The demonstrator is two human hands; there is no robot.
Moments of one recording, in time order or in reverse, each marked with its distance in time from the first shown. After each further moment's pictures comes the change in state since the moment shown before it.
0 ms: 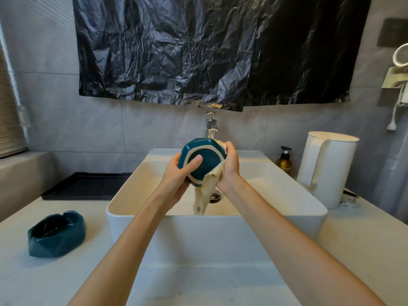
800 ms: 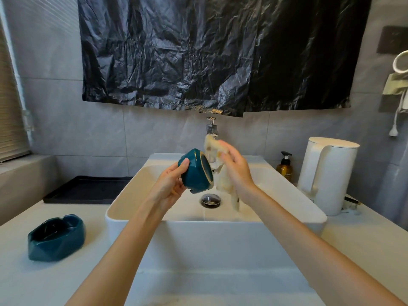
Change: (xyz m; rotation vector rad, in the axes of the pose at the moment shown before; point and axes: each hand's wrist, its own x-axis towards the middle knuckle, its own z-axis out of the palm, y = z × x) left_hand 0.007 -0.001 -0.009 -0.208 0.127 -0.120; right_hand 0.003 -0.013 -0.031 -0.641 -0.022 -0.416
